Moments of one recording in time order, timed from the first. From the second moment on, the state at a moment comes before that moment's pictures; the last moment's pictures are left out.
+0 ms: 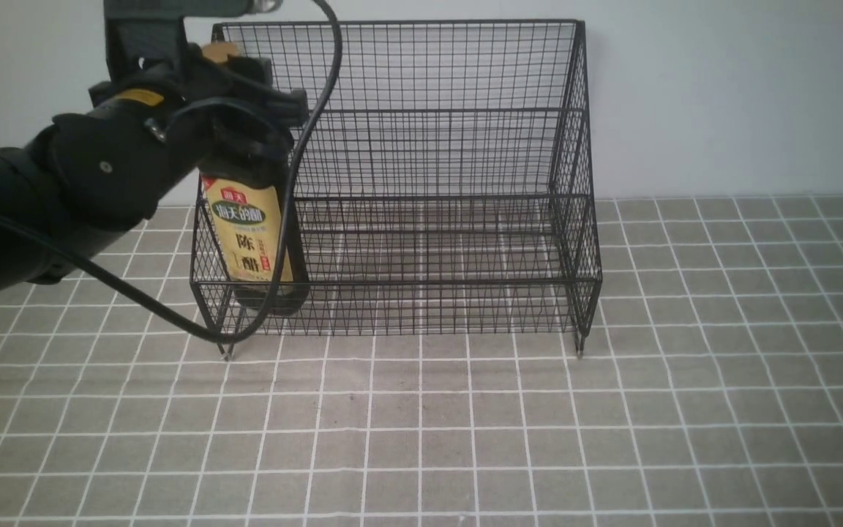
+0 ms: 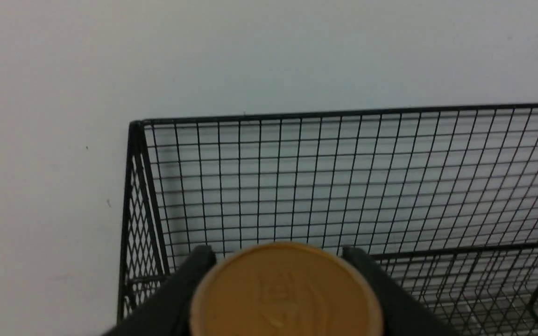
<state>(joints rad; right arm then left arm) -0.01 -0.01 0.02 0.13 0.38 -0.09 -0.33 1.56 -1.06 -0.73 -0.28 0.63</state>
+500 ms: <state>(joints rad) -0.01 -0.01 0.02 0.12 0.38 -0.09 -0.33 1.53 -1.08 -0.97 -0.27 0.94</state>
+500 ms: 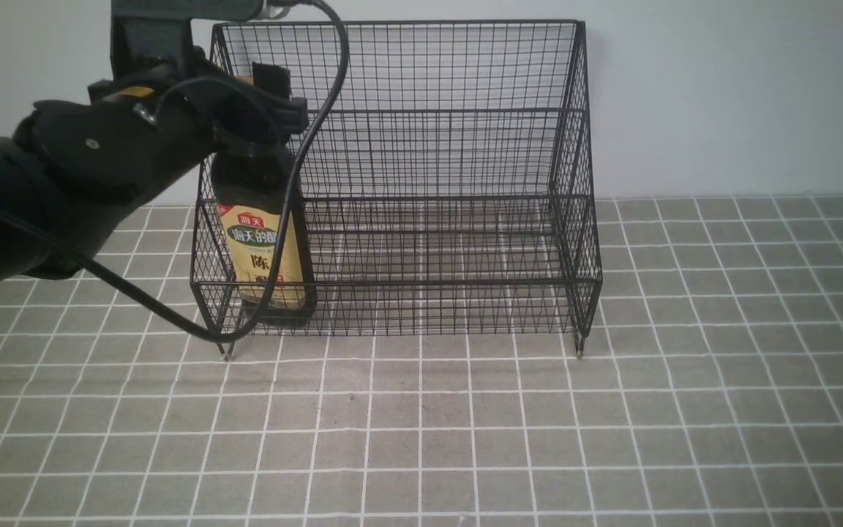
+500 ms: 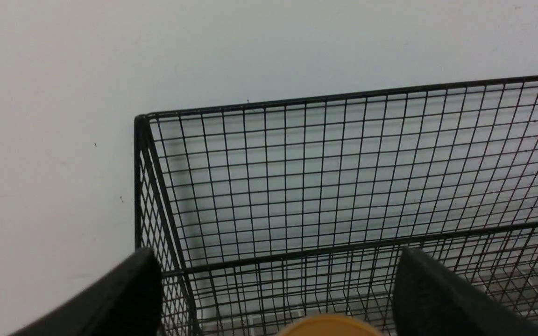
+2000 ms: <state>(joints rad) -0.01 -0.01 0.02 0.12 0.38 -0.09 -0.31 1.20 -1.08 -0.81 0.74 0.91</state>
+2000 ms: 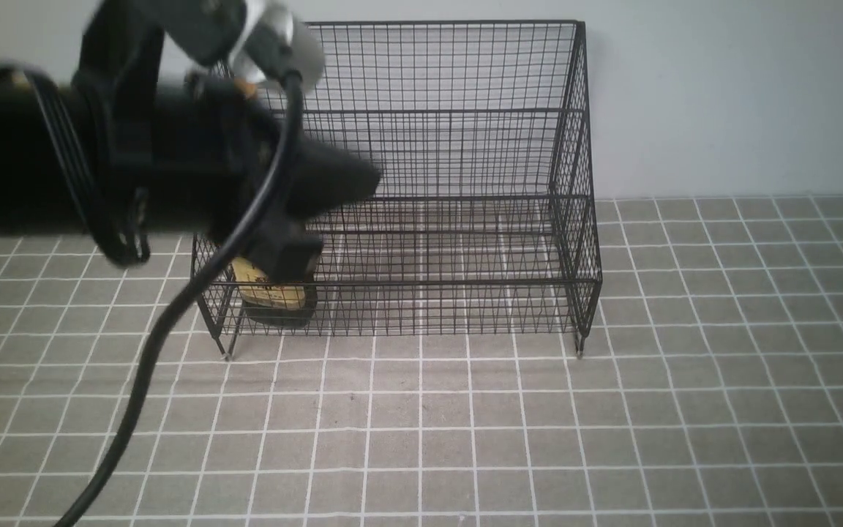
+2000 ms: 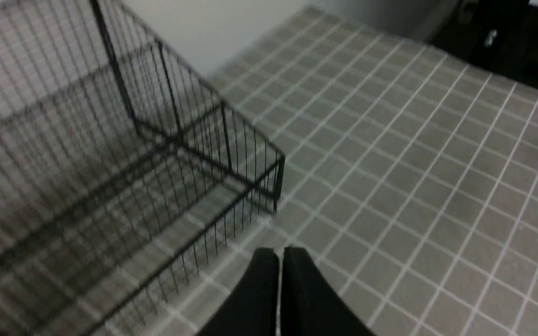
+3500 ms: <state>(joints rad) -0.01 -0.01 0.02 0.12 0.38 -0.09 -0.24 1.56 -1.08 -0.47 0.34 0.44</state>
